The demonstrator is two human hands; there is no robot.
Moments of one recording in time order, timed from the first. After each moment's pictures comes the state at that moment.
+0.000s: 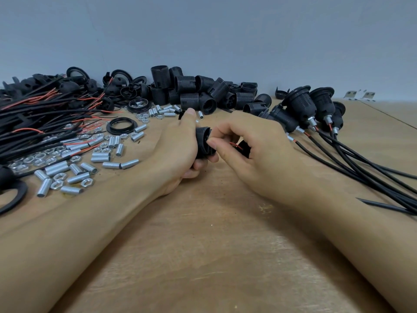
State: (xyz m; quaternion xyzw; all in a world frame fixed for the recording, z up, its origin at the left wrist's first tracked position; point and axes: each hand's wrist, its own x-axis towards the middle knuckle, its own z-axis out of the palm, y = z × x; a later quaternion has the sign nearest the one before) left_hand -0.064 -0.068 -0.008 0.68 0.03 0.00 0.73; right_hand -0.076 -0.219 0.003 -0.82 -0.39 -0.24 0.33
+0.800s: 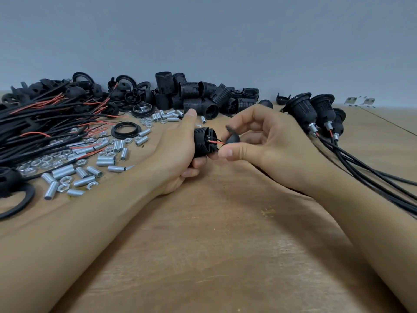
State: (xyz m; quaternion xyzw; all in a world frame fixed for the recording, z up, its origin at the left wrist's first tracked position) left_hand -0.060 -0.063 -0.004 0.65 0.03 -0.01 0.76; right_hand -0.067 -0.235 0.016 -0.78 -0.27 -0.02 0.56
